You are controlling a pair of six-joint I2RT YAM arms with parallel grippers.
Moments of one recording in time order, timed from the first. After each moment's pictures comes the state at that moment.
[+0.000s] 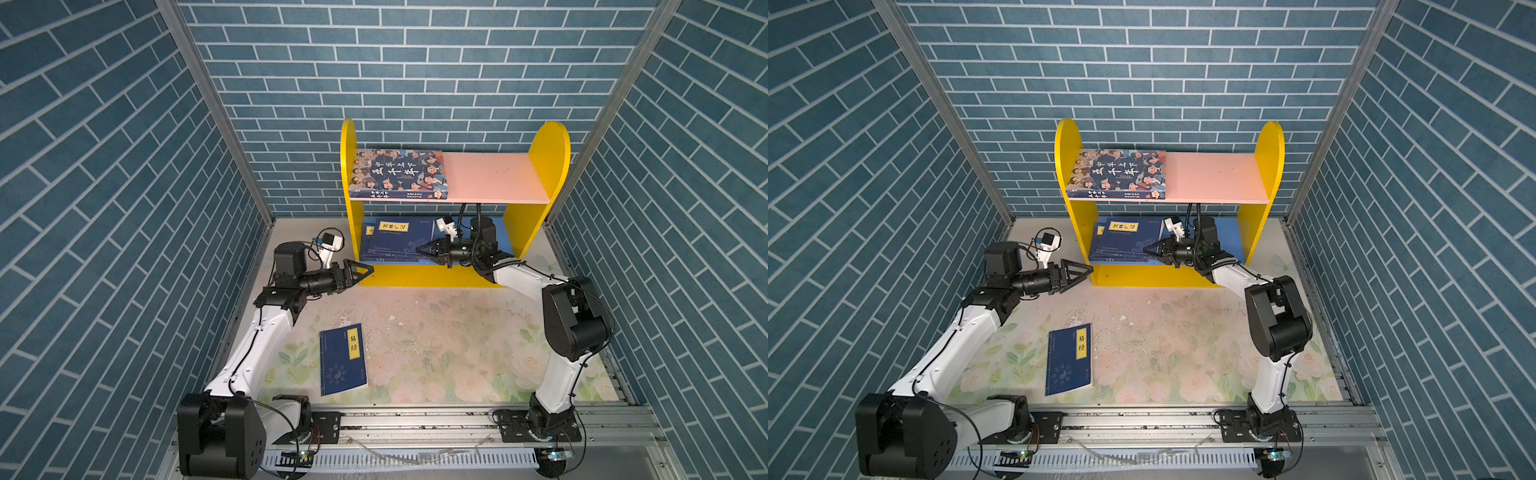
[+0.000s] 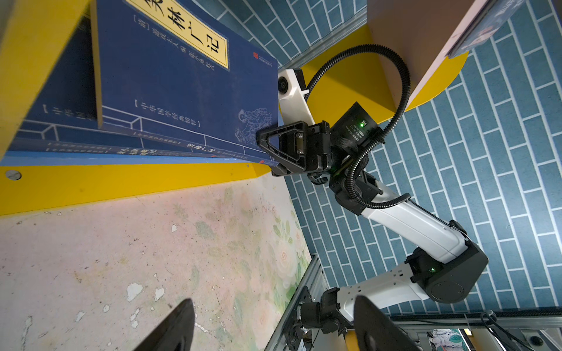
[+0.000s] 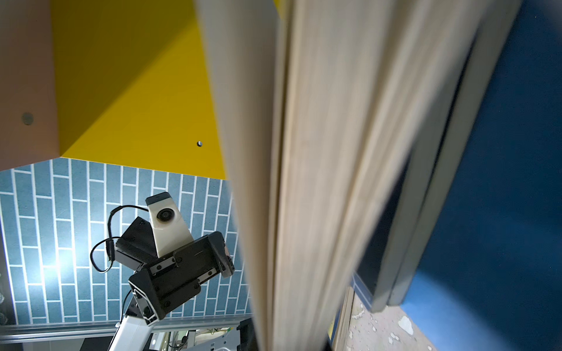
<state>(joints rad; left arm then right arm) -0.07 1.18 0.88 -0.20 1.03 -0.62 0.41 1.87 1.27 0.24 -1.00 0.97</state>
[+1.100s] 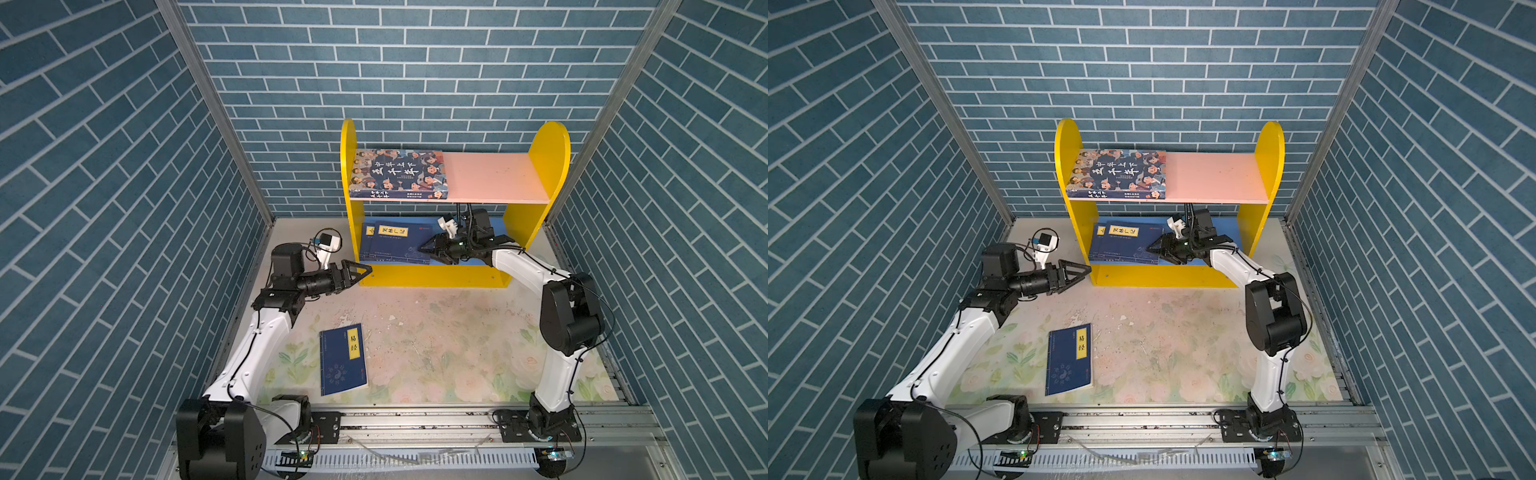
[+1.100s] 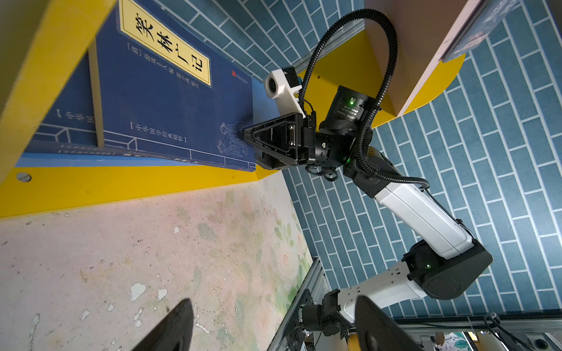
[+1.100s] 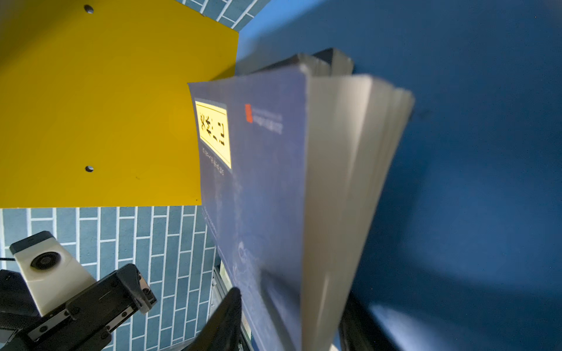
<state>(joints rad) -0.06 1.15 0.87 -0.20 1.03 -0.62 0.41 1.92 1.50 -0.29 -0.76 0.65</state>
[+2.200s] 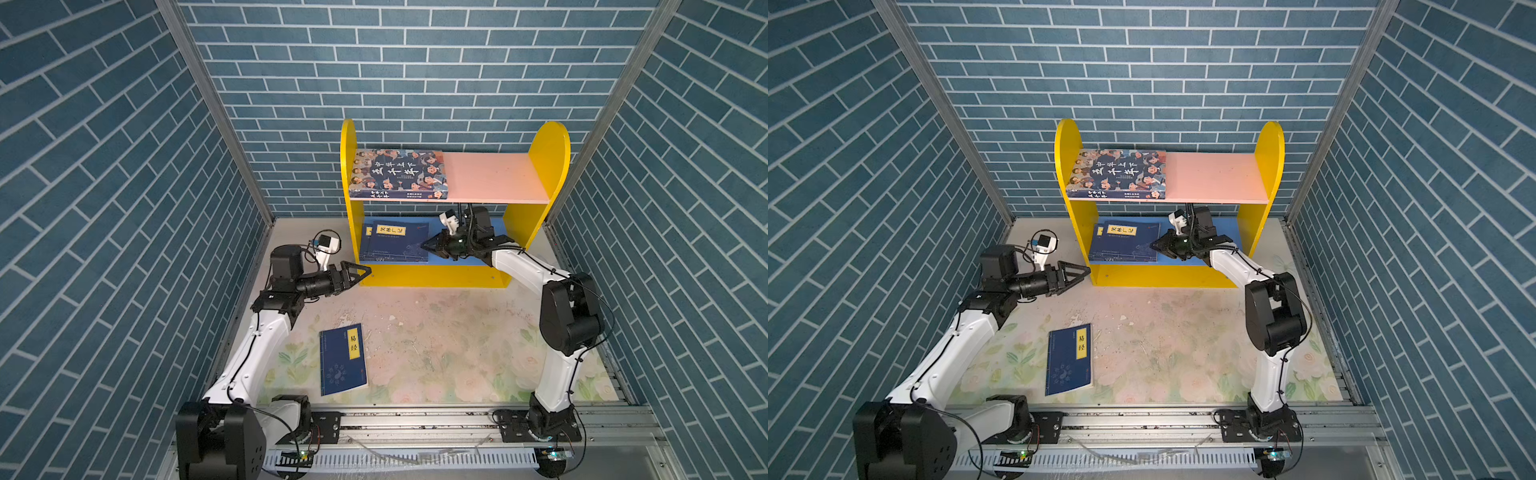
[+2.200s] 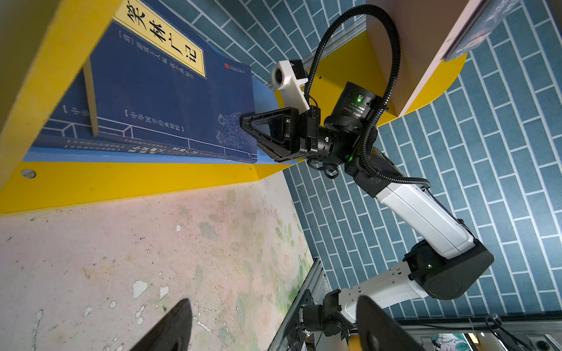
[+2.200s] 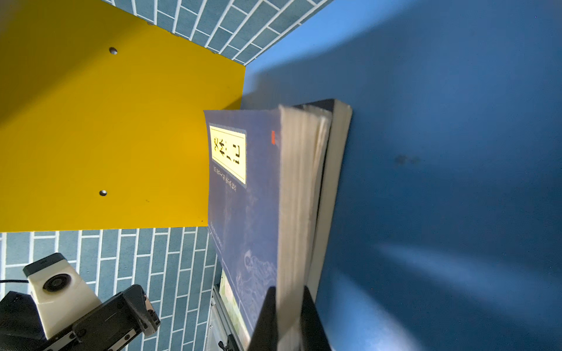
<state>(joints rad) -0.05 1.14 0.85 -0.20 1.03 -0.62 0.41 1.92 1.50 -0.21 -0.73 0.70</state>
